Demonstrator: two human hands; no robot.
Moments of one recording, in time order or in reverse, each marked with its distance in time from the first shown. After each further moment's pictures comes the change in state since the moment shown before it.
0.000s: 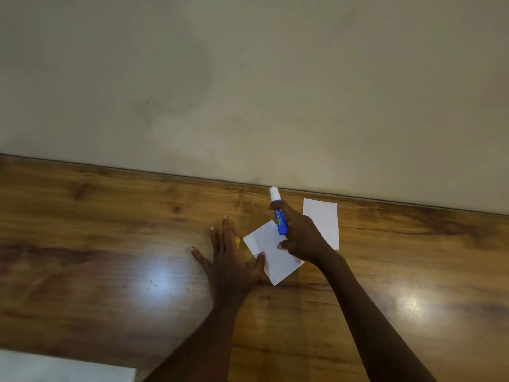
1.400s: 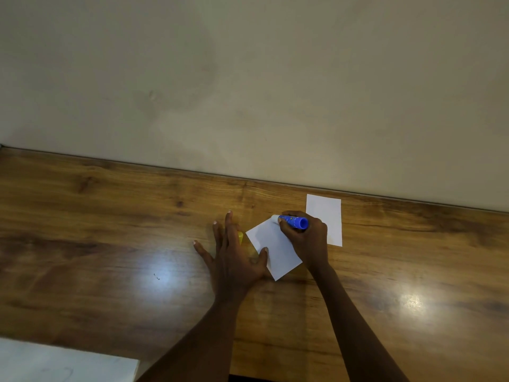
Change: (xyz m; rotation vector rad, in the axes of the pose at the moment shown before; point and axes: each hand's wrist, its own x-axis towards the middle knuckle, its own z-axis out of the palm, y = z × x) left_hand 0.001 -0.002 0.003 0.005 0.003 0.007; right_hand -0.008 0.006 0.027 0.291 0.497 0.144
